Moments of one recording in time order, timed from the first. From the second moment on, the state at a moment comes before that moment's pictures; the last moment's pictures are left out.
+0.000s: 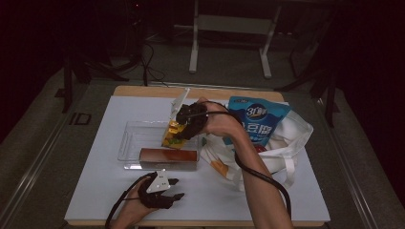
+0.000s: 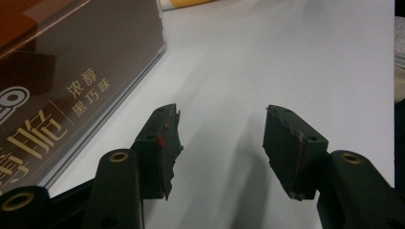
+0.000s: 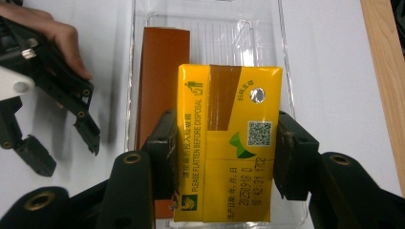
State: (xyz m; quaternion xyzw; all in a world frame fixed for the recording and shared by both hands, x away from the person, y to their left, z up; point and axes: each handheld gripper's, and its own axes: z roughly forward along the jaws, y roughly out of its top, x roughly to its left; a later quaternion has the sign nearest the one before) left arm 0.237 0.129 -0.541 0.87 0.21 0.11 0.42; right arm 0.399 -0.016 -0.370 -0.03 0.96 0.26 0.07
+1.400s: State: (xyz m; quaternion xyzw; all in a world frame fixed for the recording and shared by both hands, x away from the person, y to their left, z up) left arm 0.236 0.130 -0.541 0.87 0.22 0.12 0.42; right arm 0.411 0.026 -0.391 -0.03 0.96 0.28 0.07
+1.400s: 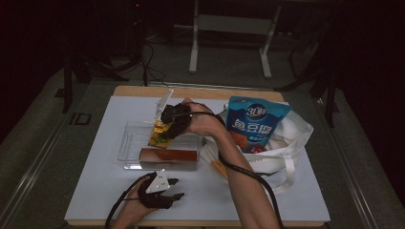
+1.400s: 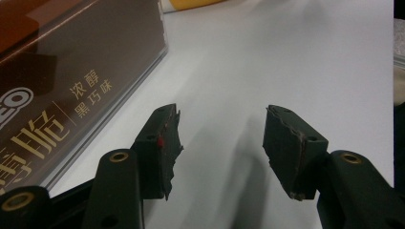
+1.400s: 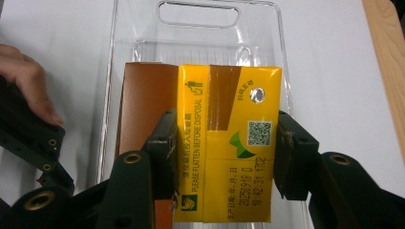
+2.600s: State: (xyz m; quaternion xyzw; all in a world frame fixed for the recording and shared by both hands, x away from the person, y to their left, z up) left arm 0.236 0.130 -0.541 0.87 0.22 0.12 0.42; right arm 0.408 0.065 -0.410 -0.04 0.95 0.29 0.08
